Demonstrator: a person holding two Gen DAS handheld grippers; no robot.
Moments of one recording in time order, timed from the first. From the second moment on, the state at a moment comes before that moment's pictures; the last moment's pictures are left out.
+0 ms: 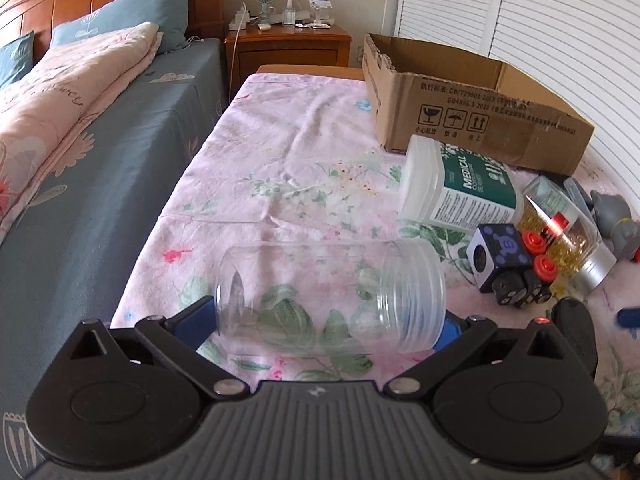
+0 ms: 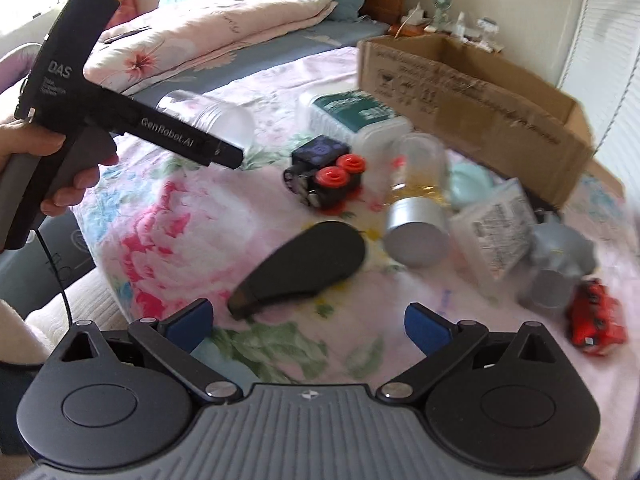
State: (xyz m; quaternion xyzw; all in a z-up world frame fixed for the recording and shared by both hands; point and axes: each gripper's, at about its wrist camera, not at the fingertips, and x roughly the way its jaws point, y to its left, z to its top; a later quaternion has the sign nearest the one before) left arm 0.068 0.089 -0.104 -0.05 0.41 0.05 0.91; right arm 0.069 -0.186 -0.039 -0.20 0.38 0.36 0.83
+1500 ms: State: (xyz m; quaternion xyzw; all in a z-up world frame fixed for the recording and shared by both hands) left arm 0.054 0.100 -0.085 -0.06 0.38 0.02 0.92; right arm 0.095 -0.132 -0.052 -0.26 0.37 0.52 0.72
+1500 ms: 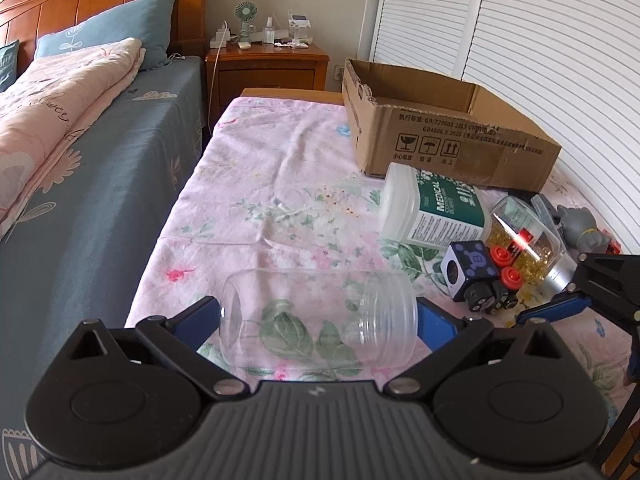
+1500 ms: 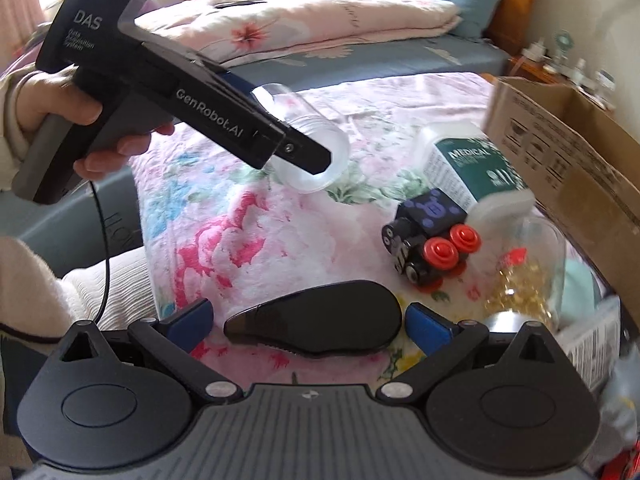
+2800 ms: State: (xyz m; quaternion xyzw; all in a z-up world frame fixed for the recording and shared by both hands) left arm 0.132 0.068 0.007 0.04 0.39 -0.14 0.91; right arm 0.163 -0.183 0.043 -0.20 0.33 0.41 0.82
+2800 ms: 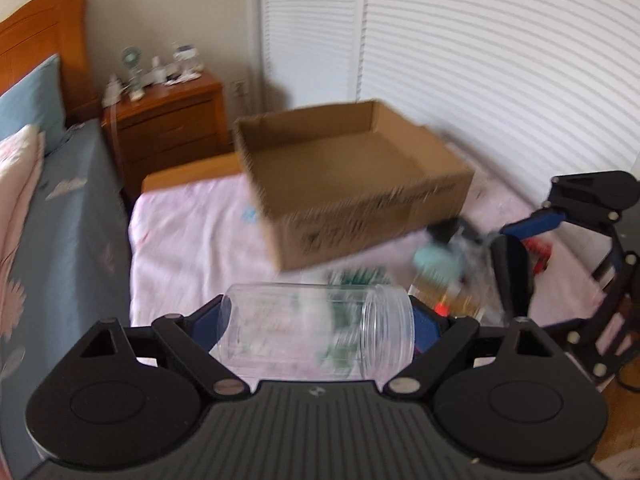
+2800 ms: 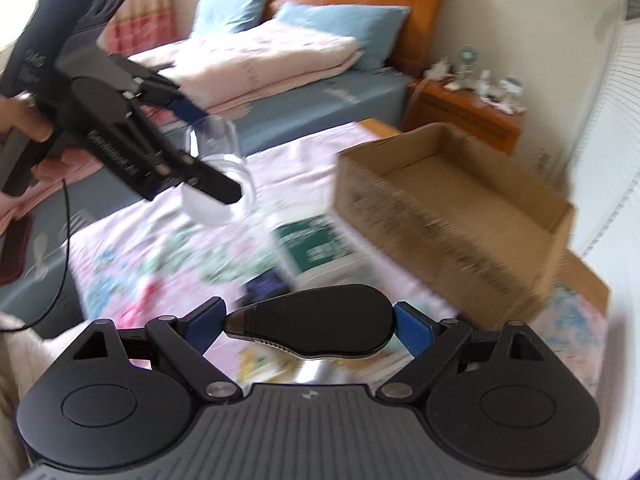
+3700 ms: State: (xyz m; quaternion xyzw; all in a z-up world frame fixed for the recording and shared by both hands) left arm 0.334 0.019 0.010 0.05 0.38 -0.11 0.92; right arm 0.267 -0.209 0.061 -0.12 0.34 0.30 0.88
